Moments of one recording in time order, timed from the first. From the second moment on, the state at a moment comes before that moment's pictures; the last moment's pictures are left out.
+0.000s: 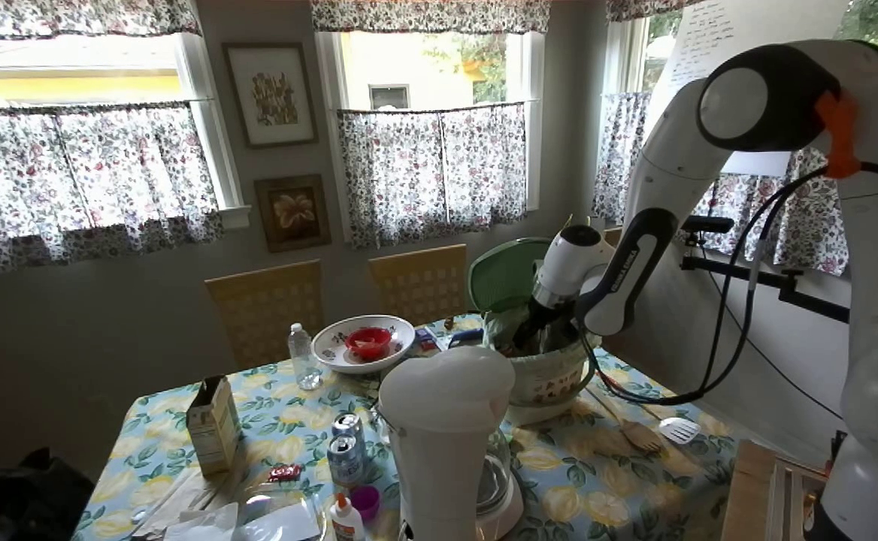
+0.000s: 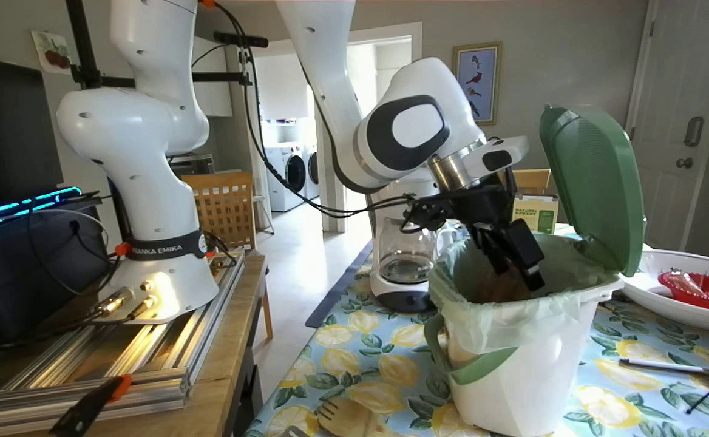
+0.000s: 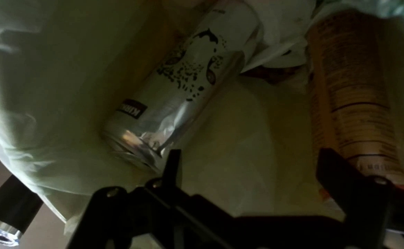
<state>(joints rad) -0.38 0.35 -0.11 -2.32 -0.77 3.19 0.36</state>
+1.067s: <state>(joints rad) -0.40 0.38 -0.13 -2.27 -0.77 3.19 0.36</state>
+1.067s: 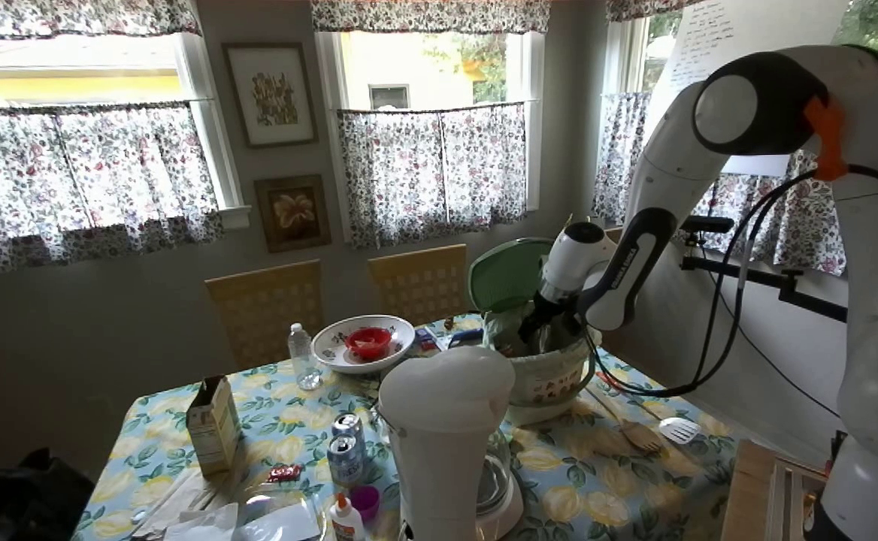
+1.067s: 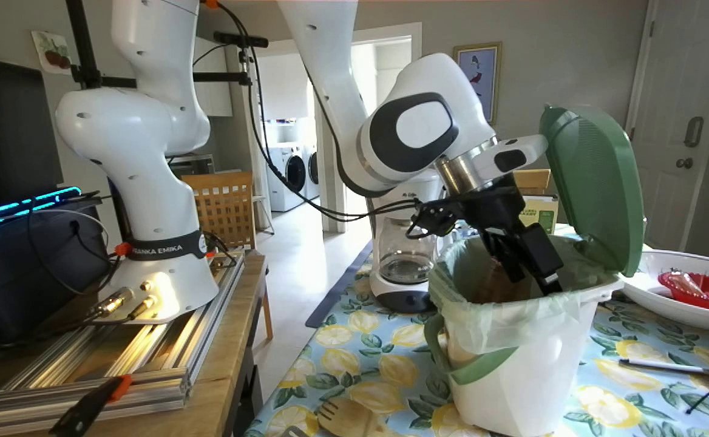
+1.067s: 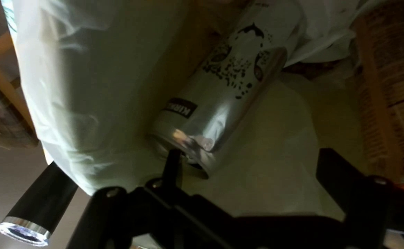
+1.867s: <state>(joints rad) -0.37 0.36 -0.04 -2.32 -0.23 3.15 0.02</state>
